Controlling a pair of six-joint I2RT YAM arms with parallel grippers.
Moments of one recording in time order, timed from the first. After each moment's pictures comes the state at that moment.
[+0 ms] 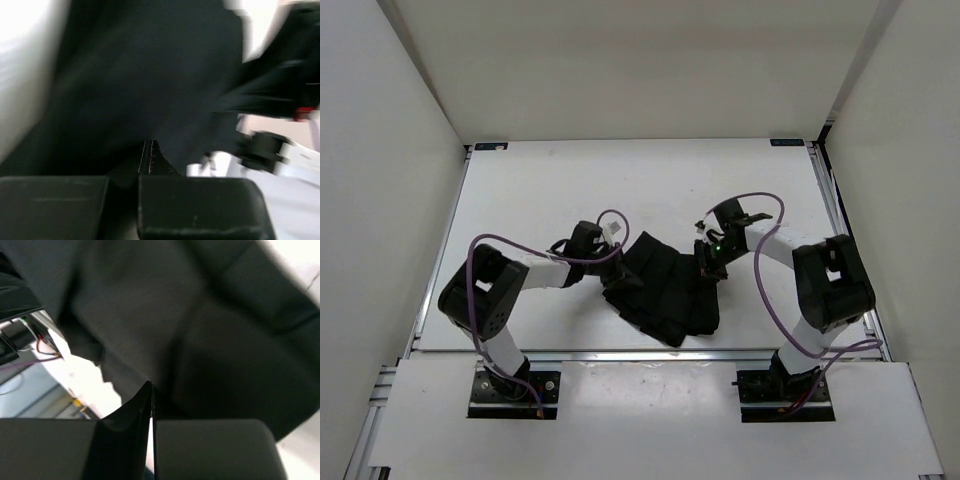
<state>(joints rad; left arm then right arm) -0.53 1.67 0.72 0.21 0.61 -0.86 0.39 1.68 0.99 -0.66 -0.65 0.30</state>
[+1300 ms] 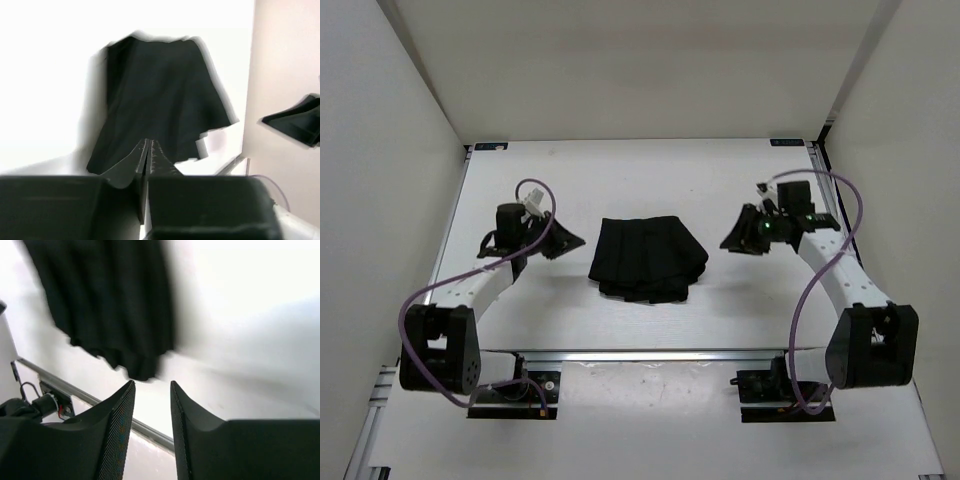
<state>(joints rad) -0.09 1.33 0.70 0.04 0.59 -0.72 0.14 1.34 1.04 -0.64 -0.53 0.36</state>
